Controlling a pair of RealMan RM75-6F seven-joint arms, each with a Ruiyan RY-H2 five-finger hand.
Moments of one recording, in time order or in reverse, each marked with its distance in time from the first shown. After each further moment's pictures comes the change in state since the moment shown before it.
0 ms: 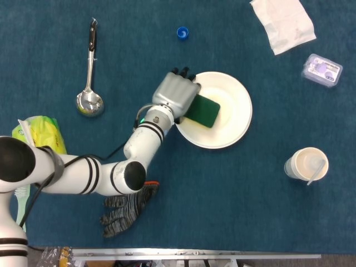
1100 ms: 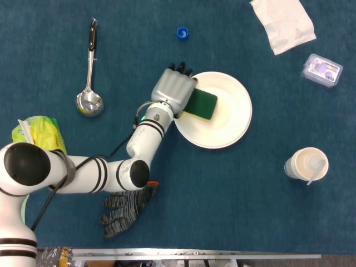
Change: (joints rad) left arm 0.016 -0.082 0.030 0.148 0.048 0.021 -0.023; right arm 0.000 0.002 0.004 -0.004 0.010 -0.001 -0.008
